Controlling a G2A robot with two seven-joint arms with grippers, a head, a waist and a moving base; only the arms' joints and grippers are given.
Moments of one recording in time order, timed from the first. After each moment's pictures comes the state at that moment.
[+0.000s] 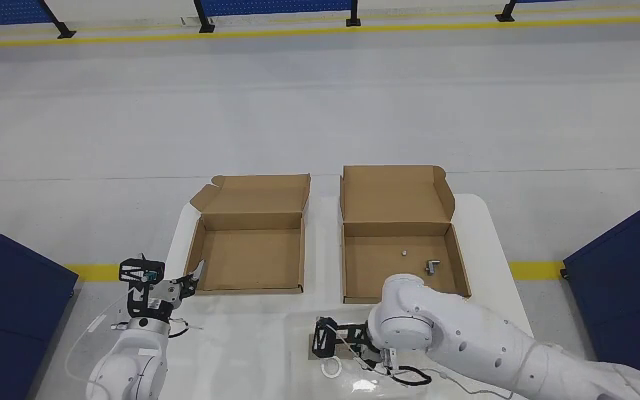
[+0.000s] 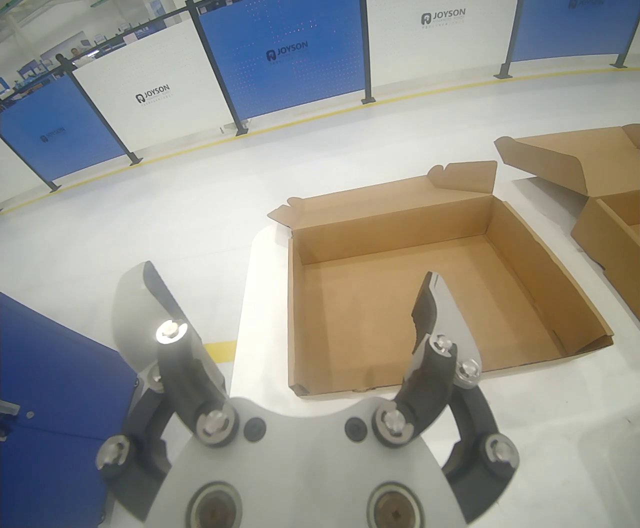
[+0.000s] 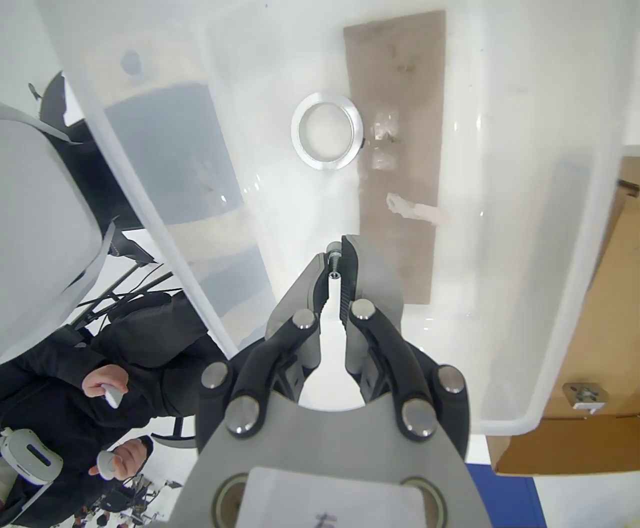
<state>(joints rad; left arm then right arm) 1.73 -1.15 -1.60 -1.80 1.33 0.00 0.00 -0.80 -0.96 0.45 -1.83 -0.56 -0.33 1.42</state>
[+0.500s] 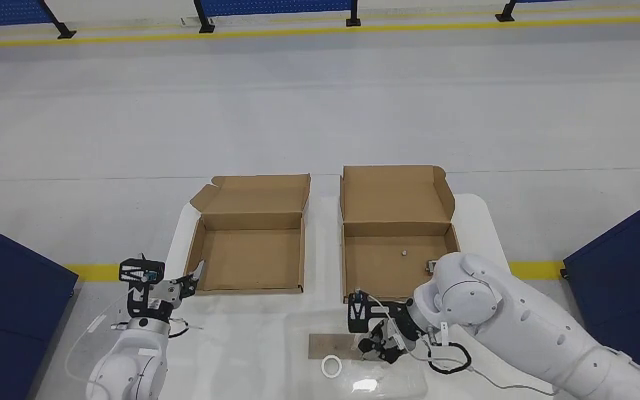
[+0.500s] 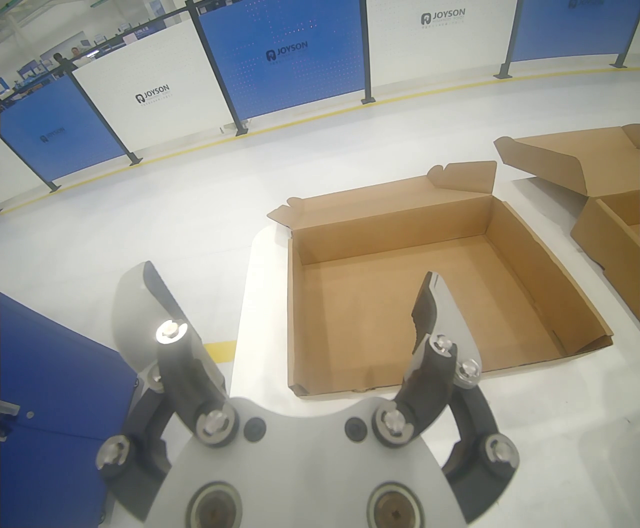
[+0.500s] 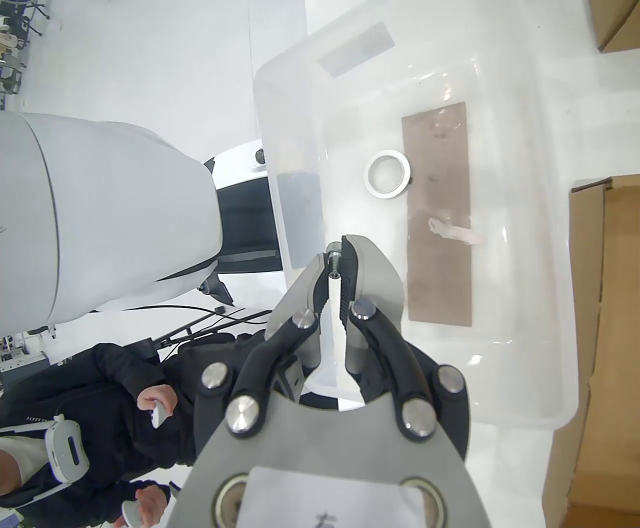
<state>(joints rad) 1.73 -1.15 -1.60 -1.80 1.33 0.00 0.00 -0.89 -0.78 0.65 -1.83 -0.18 -0.55 1.27</state>
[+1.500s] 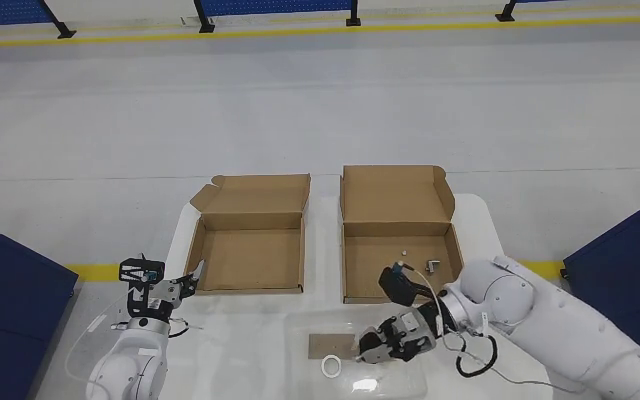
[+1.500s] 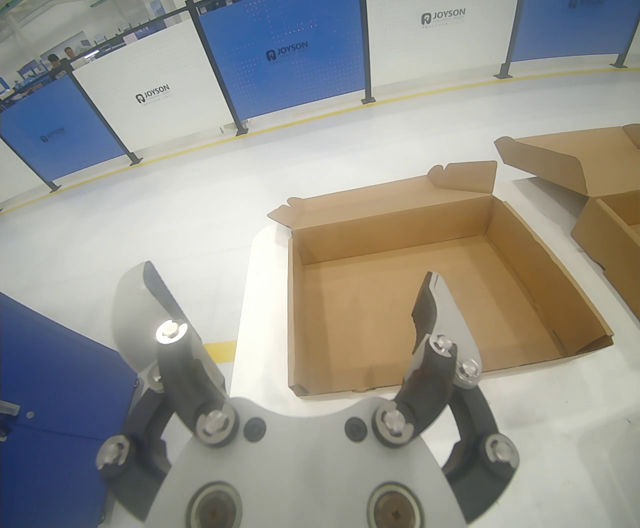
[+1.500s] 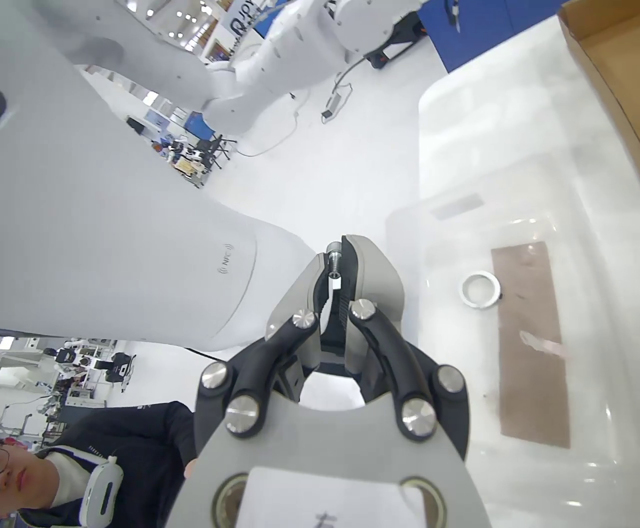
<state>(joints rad) 1.73 -1.15 -1.60 -1.80 1.33 0.00 0.00 -0.87 -0.60 0.56 -1.80 0.35 -0.86 0.96</state>
